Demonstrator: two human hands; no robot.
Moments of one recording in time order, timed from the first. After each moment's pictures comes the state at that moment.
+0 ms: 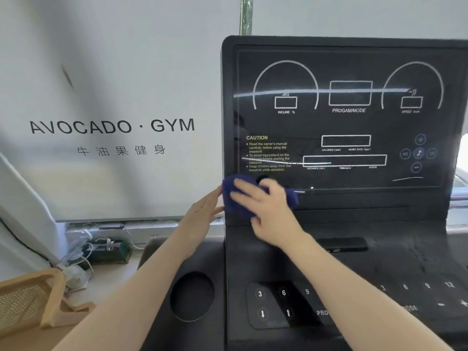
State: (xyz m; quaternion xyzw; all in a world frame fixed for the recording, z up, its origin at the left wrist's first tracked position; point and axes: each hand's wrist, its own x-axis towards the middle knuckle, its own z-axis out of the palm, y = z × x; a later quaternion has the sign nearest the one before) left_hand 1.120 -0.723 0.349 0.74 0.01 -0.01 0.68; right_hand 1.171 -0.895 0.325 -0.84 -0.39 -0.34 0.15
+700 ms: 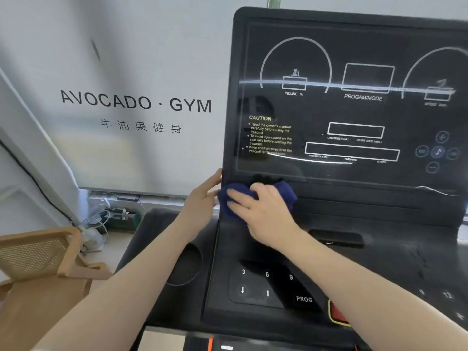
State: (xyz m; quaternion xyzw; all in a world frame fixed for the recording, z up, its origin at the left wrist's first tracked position) left_hand 1.110 -0.746 0.328 0.75 0.06 0.04 0.66; right_hand 1.155 -0.909 0.300 -0.80 -0.50 -0.34 0.01
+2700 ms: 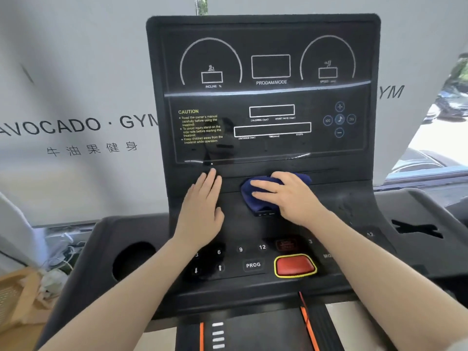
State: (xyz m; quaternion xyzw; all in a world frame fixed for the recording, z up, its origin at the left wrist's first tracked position) left_hand 1.094 -0.837 0.300 0.97 -0.13 0.18 0.14; right_hand 1.165 -1.079 0.288 -0.84 -0.43 -0.32 -0.04
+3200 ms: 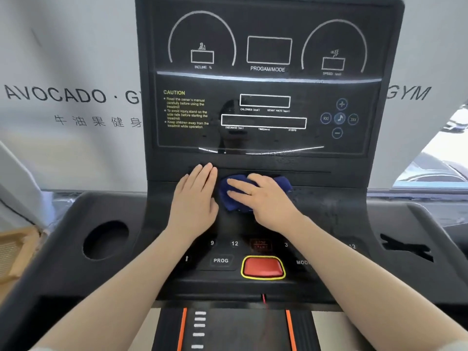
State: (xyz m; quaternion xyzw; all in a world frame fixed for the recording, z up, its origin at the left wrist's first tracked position) left_hand 1.099 -0.882 0.292 0.97 -0.07 0.21 0.05; right_hand 1.161 -1.071 0.288 -0.83 -0.48 -0.27 0.02
